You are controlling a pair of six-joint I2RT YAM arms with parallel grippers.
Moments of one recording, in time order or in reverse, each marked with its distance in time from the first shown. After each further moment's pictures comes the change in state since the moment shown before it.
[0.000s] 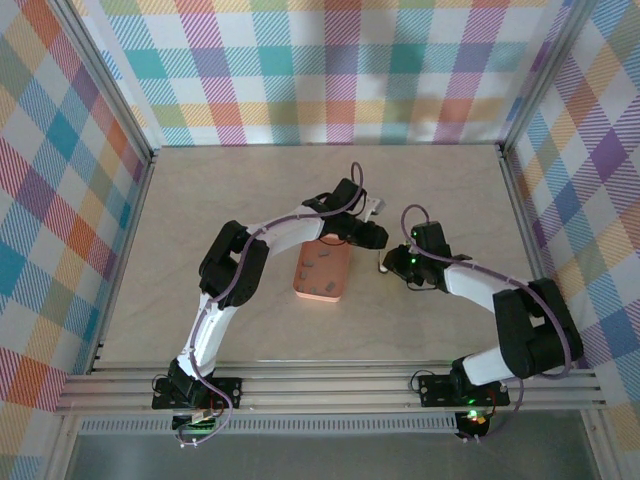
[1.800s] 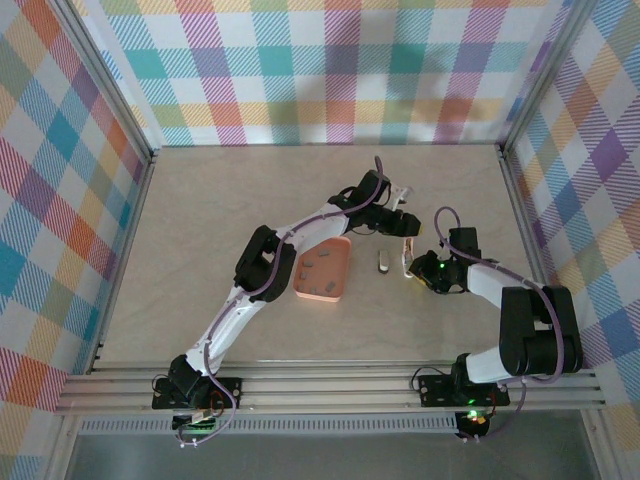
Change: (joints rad) left arm -0.046 0.348 0.479 0.066 0.191 -0.140; right arm -0.288 0.005 -0.047 -0.102 -0.163 -0.116
